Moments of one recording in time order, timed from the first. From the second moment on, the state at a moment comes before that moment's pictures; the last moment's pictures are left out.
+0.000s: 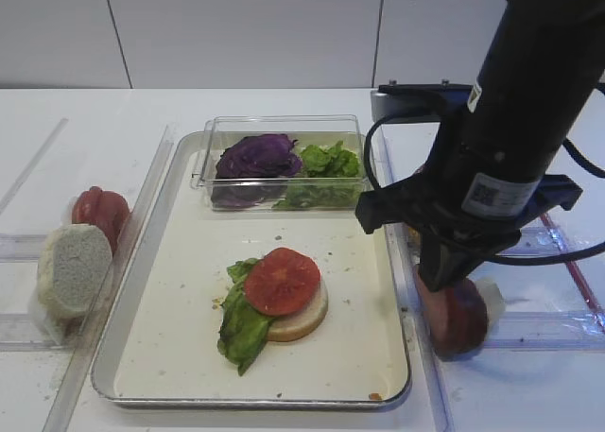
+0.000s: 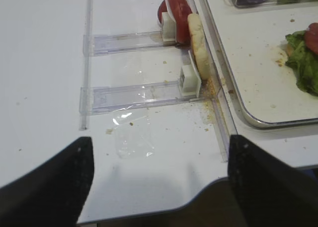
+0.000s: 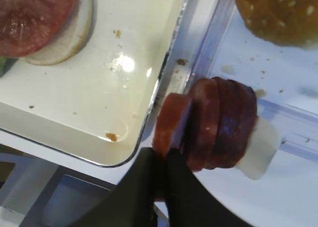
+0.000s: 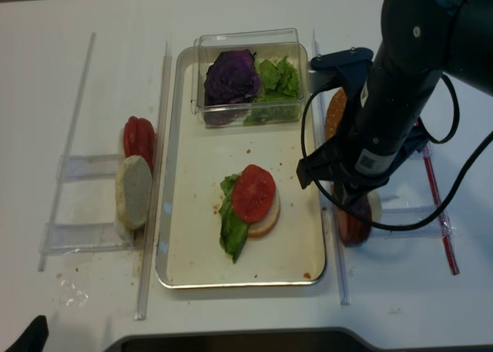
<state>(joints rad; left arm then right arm) -0.06 -0.02 -0.48 0.00 1.18 -0.04 0.51 1.55 -1.14 0.25 1.18 0.14</state>
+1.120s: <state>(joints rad) -0.06 -0.02 -0.48 0.00 1.18 -0.04 0.51 1.48 -1.14 0.30 1.12 0.01</state>
